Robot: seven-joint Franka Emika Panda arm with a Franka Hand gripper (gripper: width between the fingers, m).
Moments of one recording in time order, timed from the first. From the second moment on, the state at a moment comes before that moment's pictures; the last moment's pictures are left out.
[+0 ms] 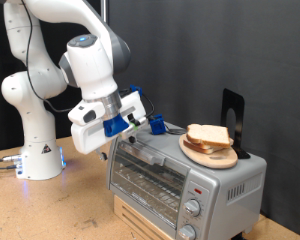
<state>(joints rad) 0.45 -0.20 -0.43 -2.54 0.30 2.43 0.59</state>
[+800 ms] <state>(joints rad) 0.35 -0.06 -0.48 -2.54 0.17 2.58 0.58</state>
